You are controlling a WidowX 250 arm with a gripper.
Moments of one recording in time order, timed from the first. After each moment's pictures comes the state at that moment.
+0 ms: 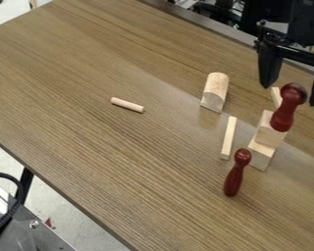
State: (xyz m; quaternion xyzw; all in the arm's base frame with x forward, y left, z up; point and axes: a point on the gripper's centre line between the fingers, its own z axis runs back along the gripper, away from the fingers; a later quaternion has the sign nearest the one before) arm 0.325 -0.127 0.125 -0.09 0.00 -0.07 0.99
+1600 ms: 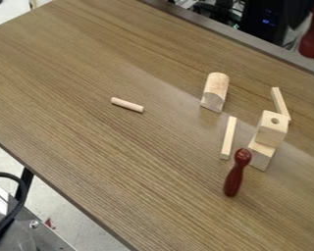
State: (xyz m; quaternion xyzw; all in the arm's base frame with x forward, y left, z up) arm 0.312 -0.126 0.205 -0.09 -0.07 -0.04 0.99
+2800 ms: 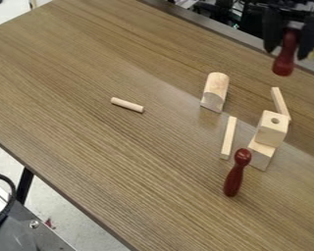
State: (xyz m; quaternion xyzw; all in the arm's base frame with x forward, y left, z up) arm 0.367 -0.090 0.143 -0.09 0.01 0.02 1.00
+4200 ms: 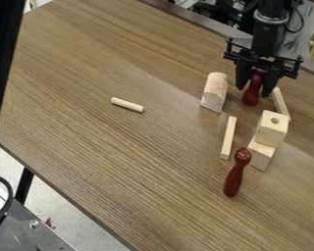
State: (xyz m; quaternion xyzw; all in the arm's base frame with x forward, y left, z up) arm 0.402 -0.069 0.052 -0.05 -0.03 0.04 1.00
